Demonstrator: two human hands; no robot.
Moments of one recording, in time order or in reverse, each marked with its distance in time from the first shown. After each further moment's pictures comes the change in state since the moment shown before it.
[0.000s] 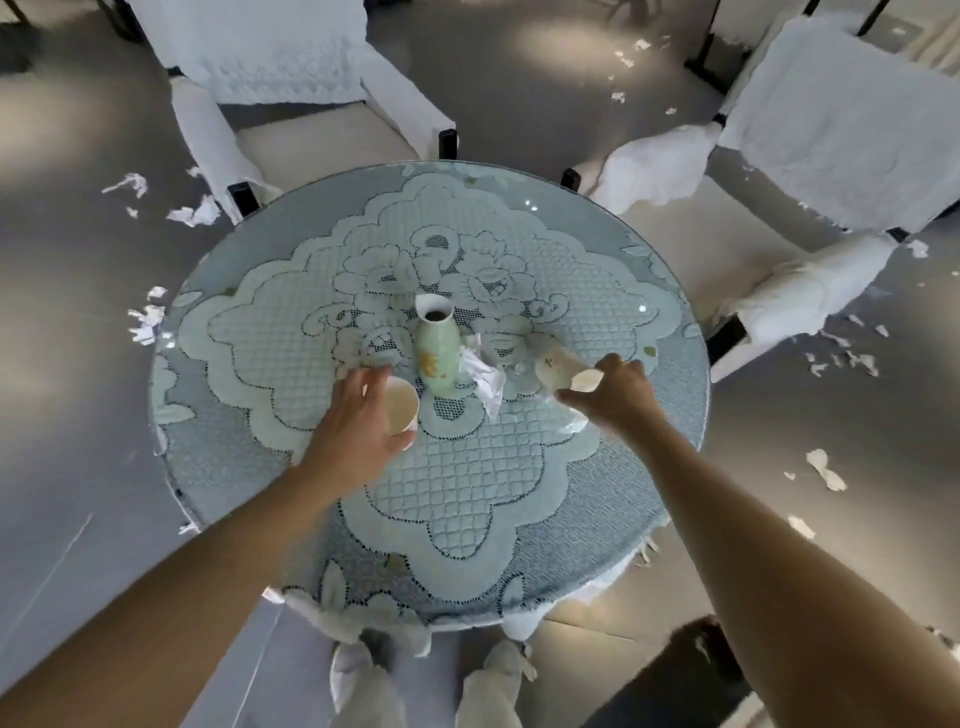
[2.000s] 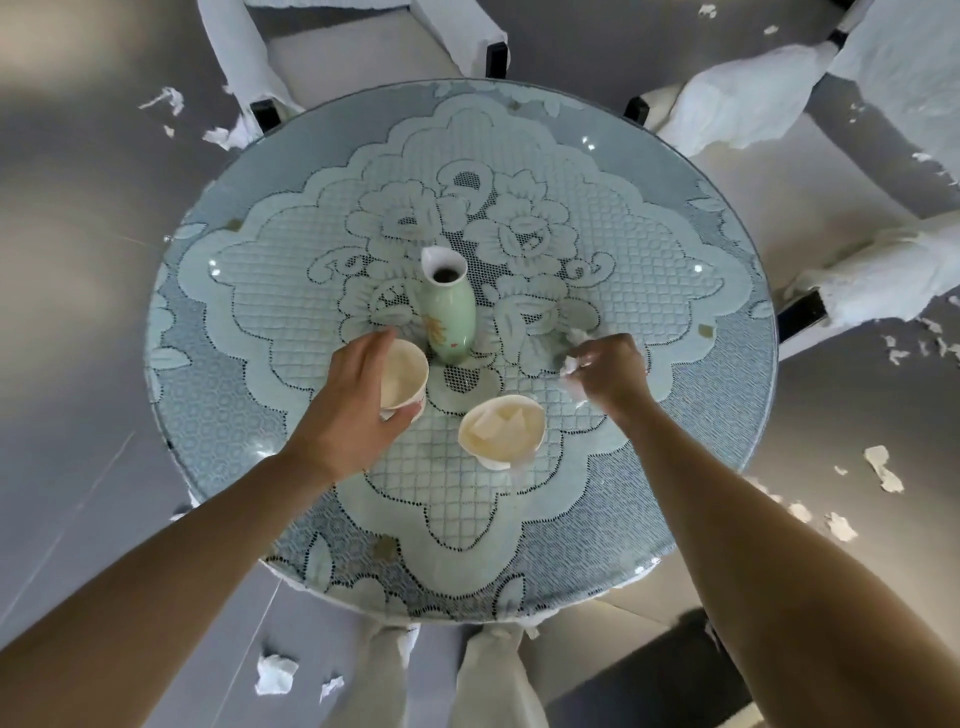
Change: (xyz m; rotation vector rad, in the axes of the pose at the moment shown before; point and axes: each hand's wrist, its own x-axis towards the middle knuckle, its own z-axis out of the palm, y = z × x) left_hand -0.002 -0.013 0.024 -0.044 0.165 0.126; right_hand 0.061 0.004 0.055 0.157 -0.064 -0.136
